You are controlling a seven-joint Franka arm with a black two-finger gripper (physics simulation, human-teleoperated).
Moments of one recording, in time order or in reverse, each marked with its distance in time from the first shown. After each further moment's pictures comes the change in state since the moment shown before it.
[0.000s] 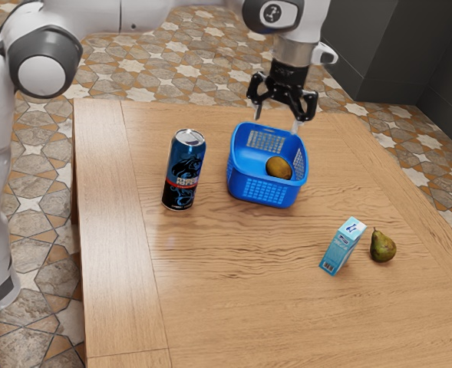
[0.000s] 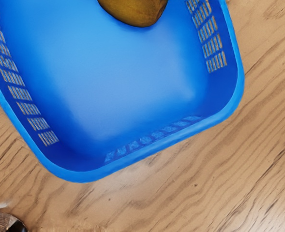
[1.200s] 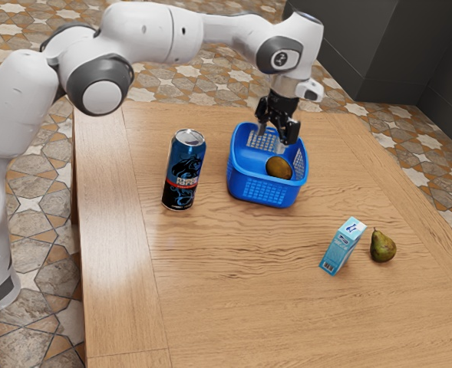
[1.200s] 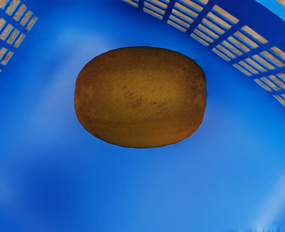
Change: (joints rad) arm 0.229 0.289 -0.052 0.088 -0.019 0.139 0.755
